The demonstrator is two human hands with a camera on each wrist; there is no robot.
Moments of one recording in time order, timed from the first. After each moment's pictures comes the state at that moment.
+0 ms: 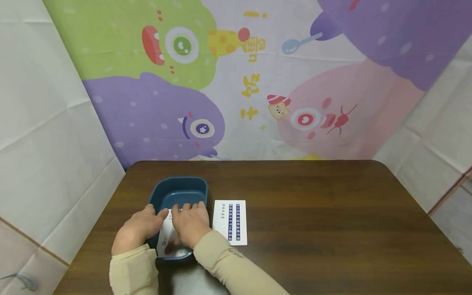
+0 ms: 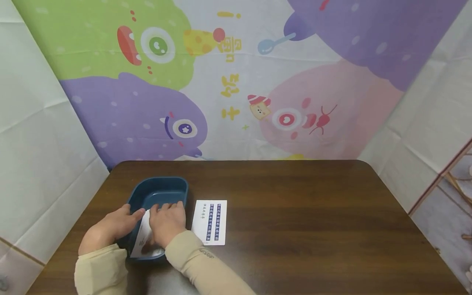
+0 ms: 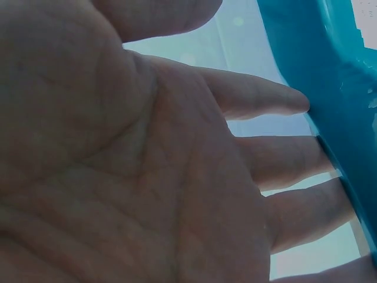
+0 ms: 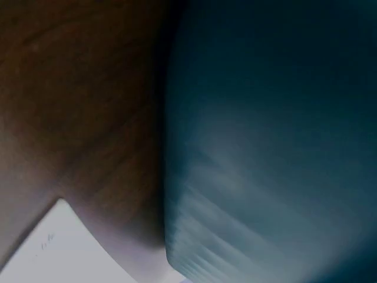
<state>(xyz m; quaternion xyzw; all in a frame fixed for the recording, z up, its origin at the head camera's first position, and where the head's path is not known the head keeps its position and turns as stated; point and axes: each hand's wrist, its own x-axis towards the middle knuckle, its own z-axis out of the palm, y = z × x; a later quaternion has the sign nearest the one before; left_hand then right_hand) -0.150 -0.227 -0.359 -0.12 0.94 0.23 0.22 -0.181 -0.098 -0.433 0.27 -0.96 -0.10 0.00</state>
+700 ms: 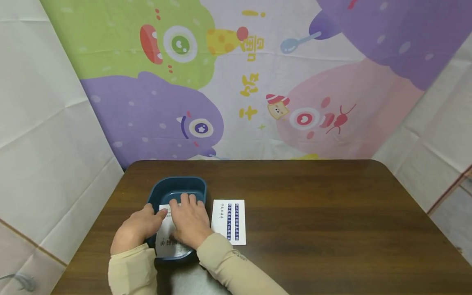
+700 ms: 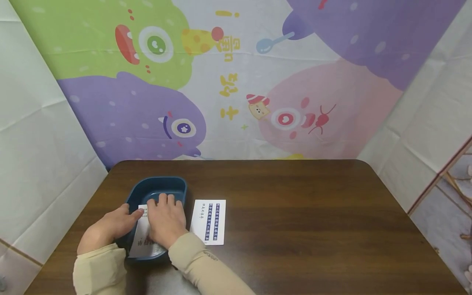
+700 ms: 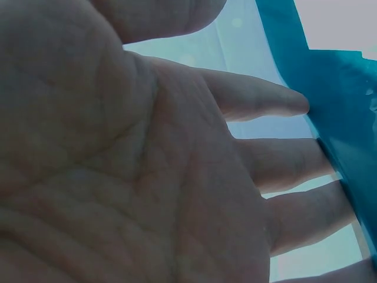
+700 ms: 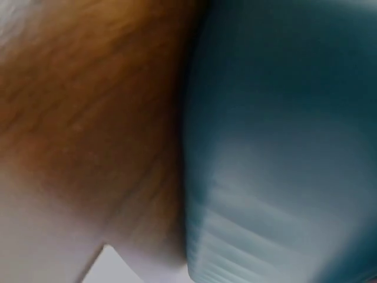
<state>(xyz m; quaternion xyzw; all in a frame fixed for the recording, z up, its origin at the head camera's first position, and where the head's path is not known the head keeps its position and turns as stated) -0.152 -0.224 -0.360 -0.13 0.94 0.23 0.23 -0.184 -0.093 -0.441 0.27 -0.95 0.06 0.11</state>
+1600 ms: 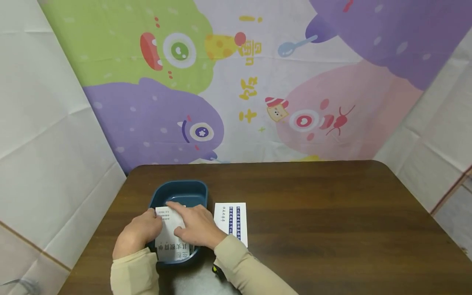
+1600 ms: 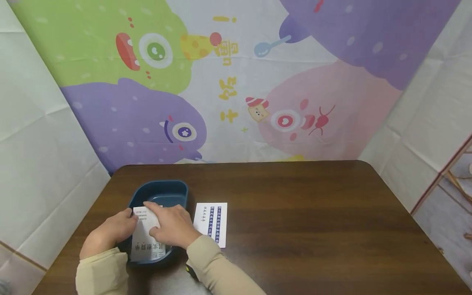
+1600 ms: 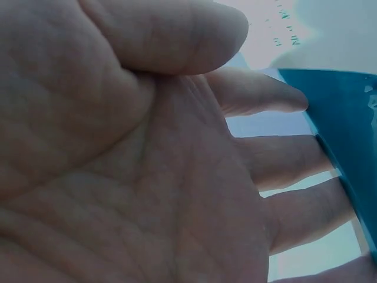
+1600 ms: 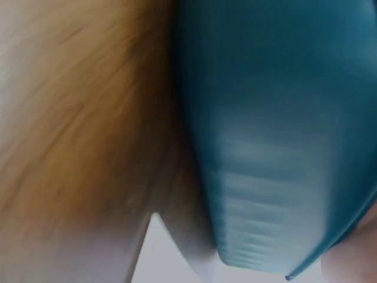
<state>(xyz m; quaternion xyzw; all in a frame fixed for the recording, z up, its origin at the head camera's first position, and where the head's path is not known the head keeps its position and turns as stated) -0.150 -0.223 -0.360 -0.12 0.94 0.25 0.20 -0.192 -0.063 -0.436 0.35 -0.88 0.33 0.02</state>
